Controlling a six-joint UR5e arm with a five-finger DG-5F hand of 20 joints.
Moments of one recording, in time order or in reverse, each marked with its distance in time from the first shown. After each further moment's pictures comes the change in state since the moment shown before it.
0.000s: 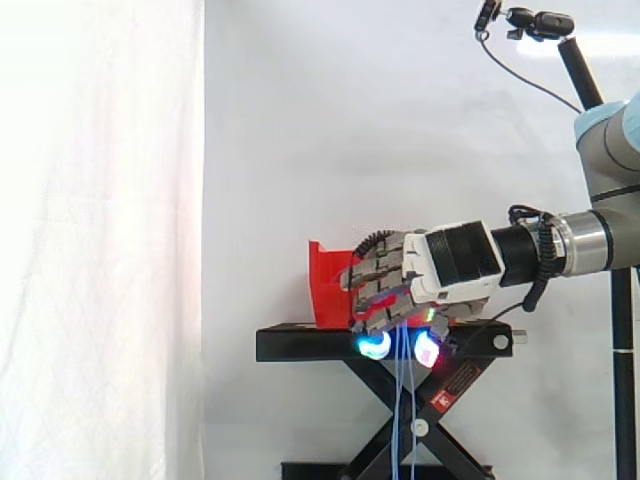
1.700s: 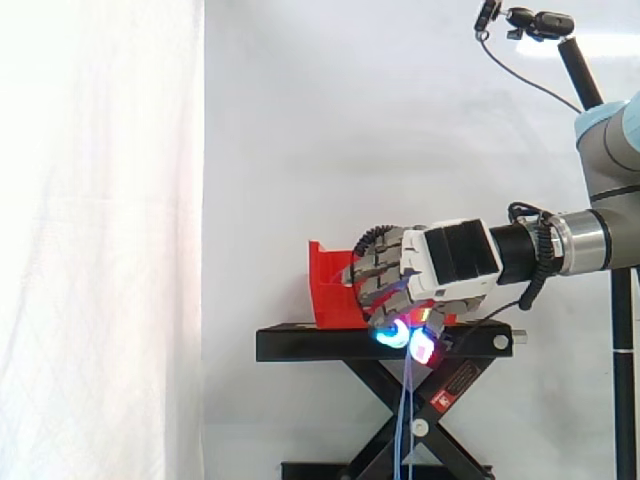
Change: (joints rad) arm 0.000 0.000 0.000 0.016 0.000 -0.034
